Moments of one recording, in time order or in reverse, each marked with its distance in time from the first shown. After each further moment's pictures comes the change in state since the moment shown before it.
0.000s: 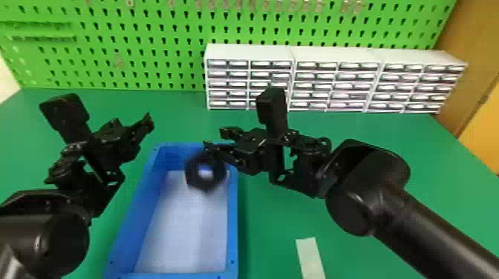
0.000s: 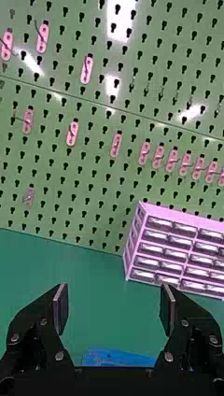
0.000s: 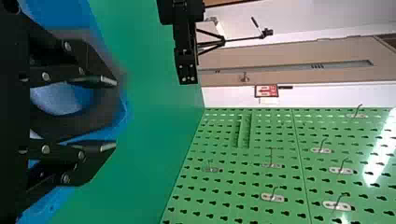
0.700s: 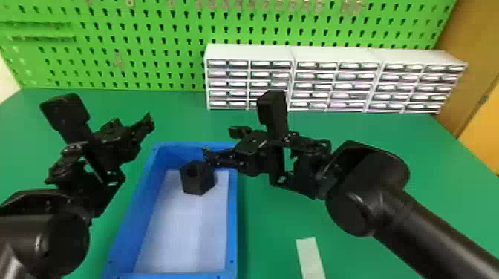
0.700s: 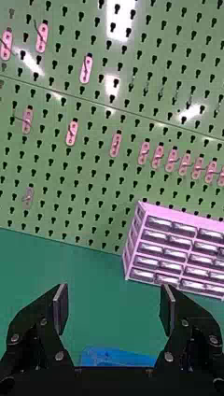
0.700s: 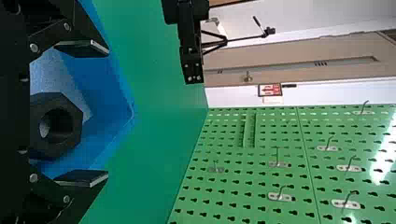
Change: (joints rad) left arm 0.000 0.000 -0.001 0.000 0.000 0.000 0.000; right arm 0.005 0.004 -0.007 0.009 -0.009 0.005 0.003
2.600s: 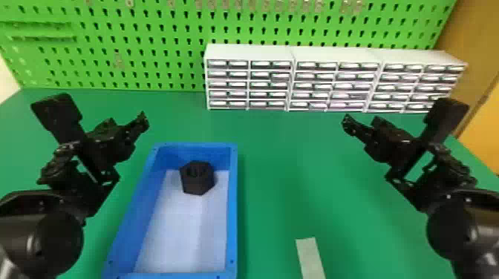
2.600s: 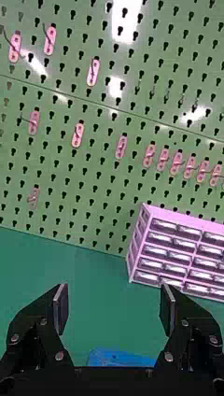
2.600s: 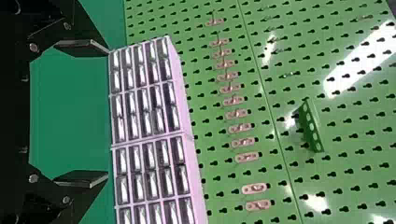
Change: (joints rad) left arm 0.002 0.001 0.026 0.000 0.012 0.000 -0.013; right arm 0.432 0.242 -0.927 -0.115 0.260 0.034 0.112
